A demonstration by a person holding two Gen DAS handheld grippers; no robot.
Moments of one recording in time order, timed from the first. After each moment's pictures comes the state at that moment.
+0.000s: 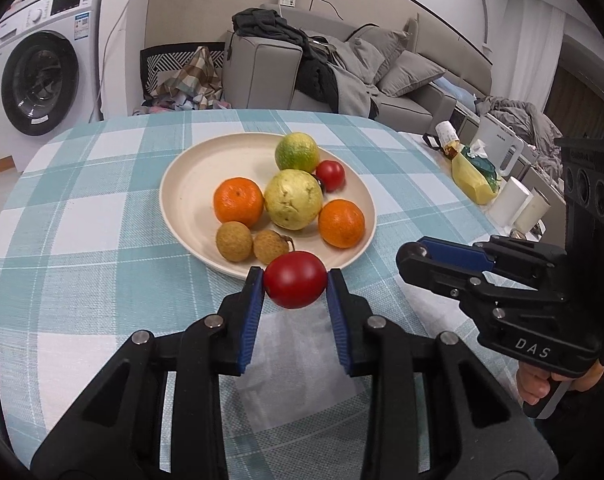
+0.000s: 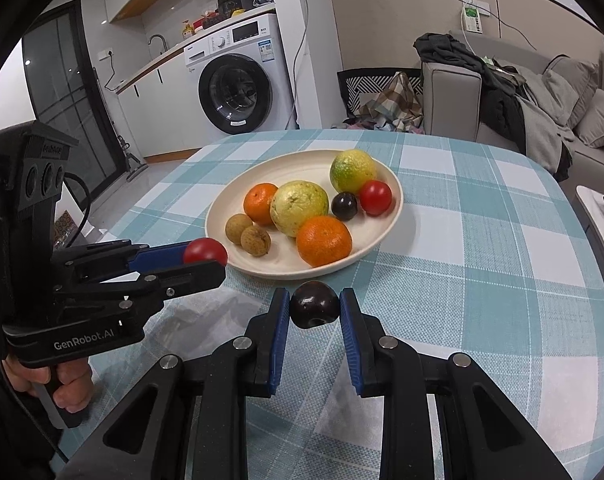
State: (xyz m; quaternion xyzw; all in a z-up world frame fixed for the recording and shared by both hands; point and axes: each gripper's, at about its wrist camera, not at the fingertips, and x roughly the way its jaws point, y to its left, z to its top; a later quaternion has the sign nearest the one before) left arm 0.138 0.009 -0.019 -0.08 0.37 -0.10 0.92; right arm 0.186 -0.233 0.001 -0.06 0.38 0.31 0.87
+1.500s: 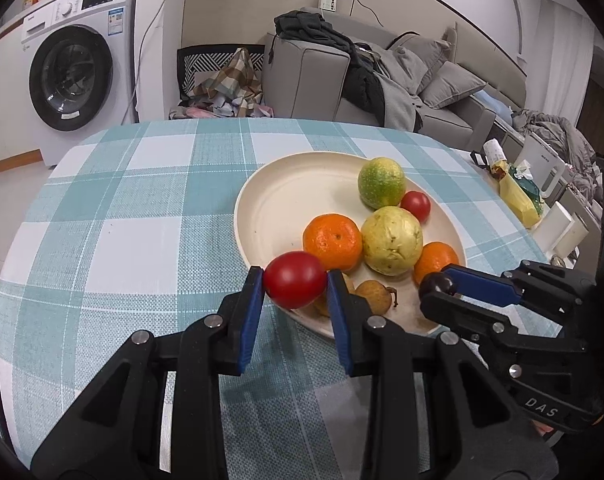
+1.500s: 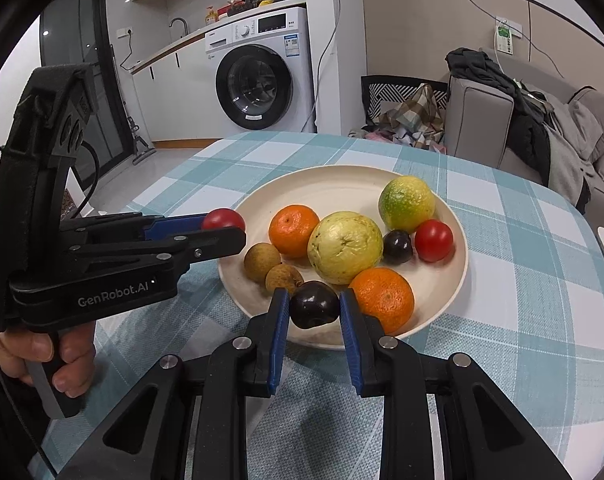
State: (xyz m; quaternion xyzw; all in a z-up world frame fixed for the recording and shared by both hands) left arm 0.192 0.057 -0.036 -0.08 0.37 -0.03 0.93; right arm 0.211 -0.177 -0.008 -0.10 0.36 0.32 0.87
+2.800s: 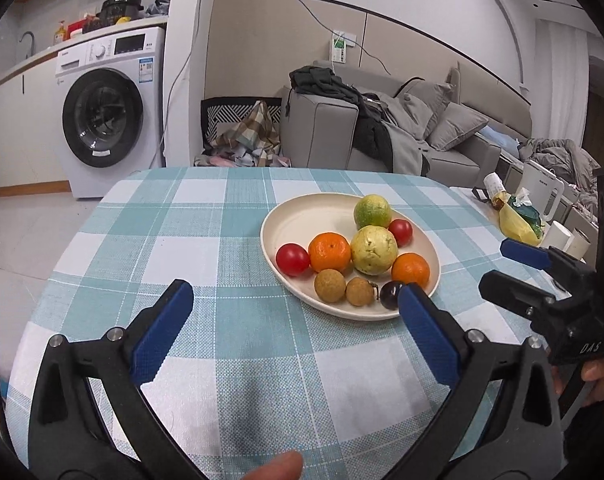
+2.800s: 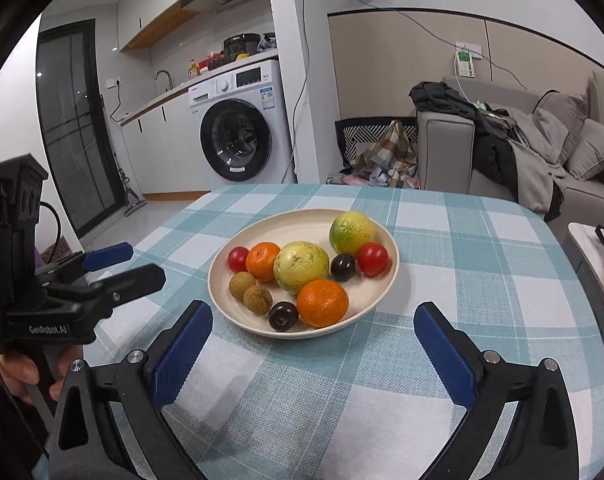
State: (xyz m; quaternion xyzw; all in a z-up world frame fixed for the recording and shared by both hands) left arm 0.104 0.050 -0.003 -0.07 0.27 0.01 0.96; right arm 0.185 -0.236 0.019 -0.04 0.29 0.30 0.91
